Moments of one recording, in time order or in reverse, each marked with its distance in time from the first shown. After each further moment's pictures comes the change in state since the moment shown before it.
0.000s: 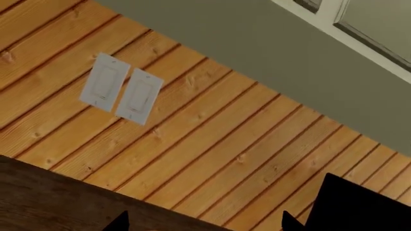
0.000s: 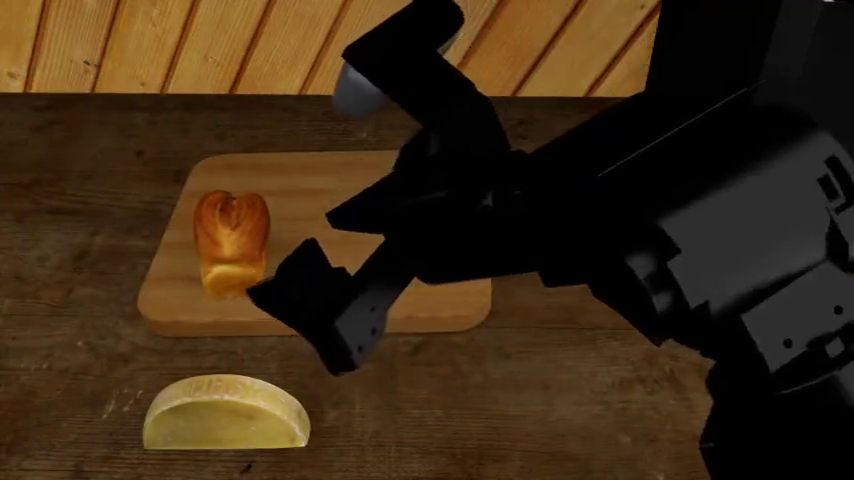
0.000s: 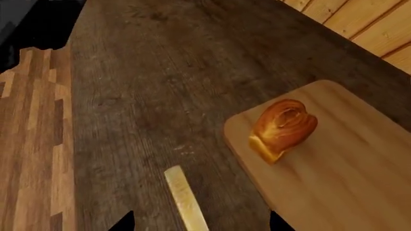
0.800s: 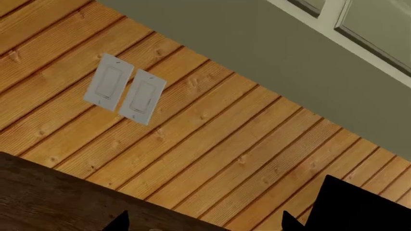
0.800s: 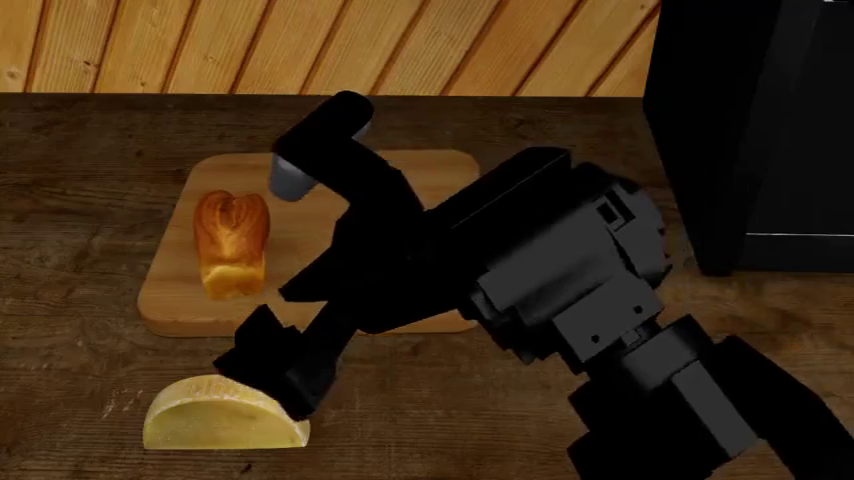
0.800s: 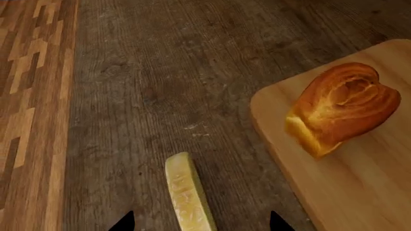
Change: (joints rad) left arm 0.060 0.004 -0.032 0.012 -0.004 0.033 0.029; right arm -0.023 -0.182 -0.223 0.367 -0.139 -0.273 -0.189
